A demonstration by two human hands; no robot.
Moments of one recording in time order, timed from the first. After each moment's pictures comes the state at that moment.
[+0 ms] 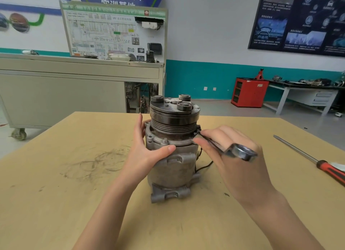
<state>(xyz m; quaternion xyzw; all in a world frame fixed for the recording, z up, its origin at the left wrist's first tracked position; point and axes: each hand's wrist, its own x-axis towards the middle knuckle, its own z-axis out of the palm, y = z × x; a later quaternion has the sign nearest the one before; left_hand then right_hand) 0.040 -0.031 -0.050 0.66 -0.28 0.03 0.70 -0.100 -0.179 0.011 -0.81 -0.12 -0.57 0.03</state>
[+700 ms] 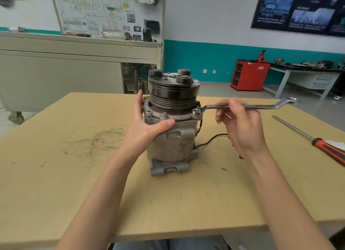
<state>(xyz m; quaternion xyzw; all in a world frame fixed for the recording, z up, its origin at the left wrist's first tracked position) 0.031 -0.030 -0.042 0.68 -0.27 0.02 0.68 -0.063 -0.233 -0.018 -0.64 -0.14 -0.36 0.67</state>
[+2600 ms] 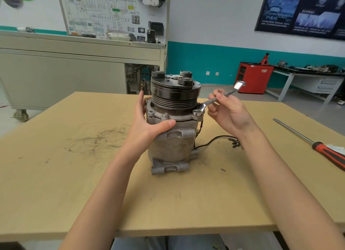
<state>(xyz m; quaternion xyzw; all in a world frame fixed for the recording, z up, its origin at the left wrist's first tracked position) 0.025 -0.032 -0.041 0.67 -0.26 0.02 0.69 -0.027 -0.256 0.005 -0.56 -0.12 -0.13 0.81</state>
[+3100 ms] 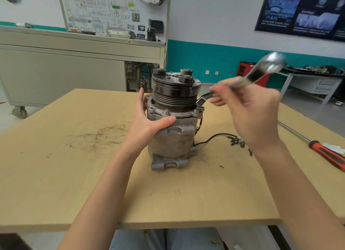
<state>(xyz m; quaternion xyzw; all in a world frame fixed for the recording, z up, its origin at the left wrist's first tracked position) 0.021 -0.031 -0.038 0.68 -0.26 0.02 0.69 -0.097 -0.202 0.035 -0.78 -0.19 -0.54 0.27</state>
